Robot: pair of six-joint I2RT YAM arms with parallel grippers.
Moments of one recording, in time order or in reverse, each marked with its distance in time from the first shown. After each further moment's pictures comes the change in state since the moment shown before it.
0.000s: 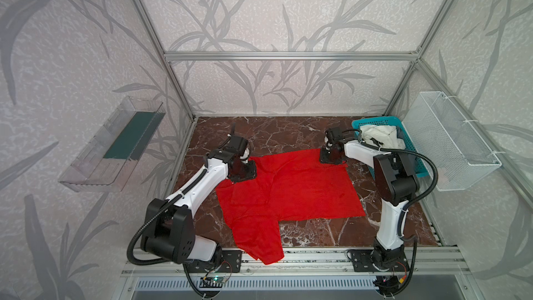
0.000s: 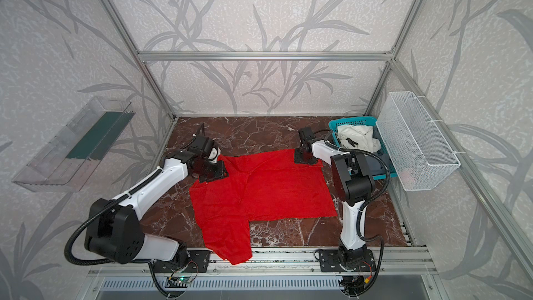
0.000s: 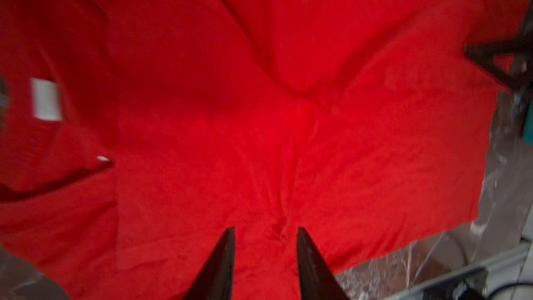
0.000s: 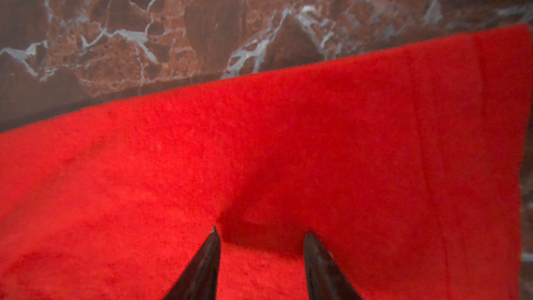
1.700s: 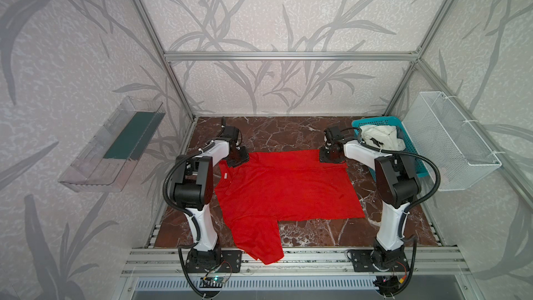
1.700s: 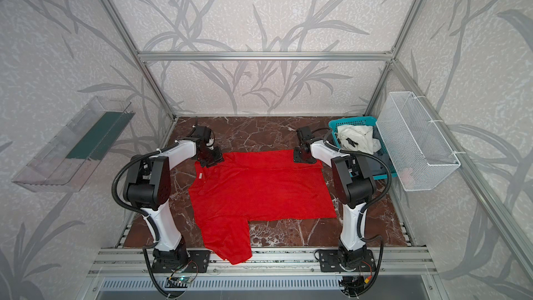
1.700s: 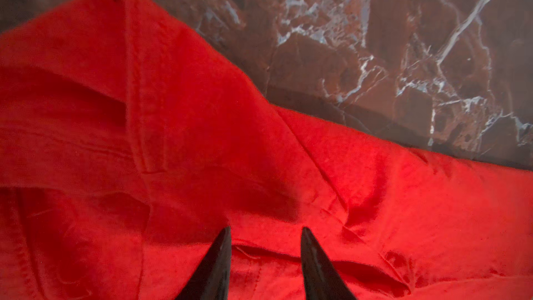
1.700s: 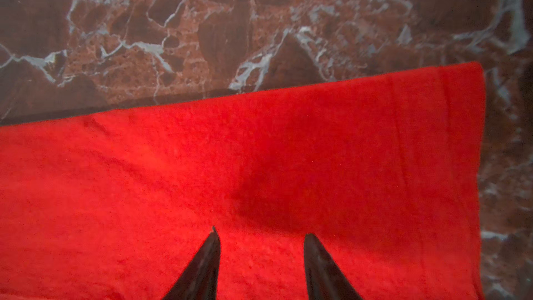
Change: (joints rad) left arm 0.123 0.415 0.162 0.206 0.000 -0.016; right arm 0.027 -0.034 -0.004 -0.007 0.058 0.001
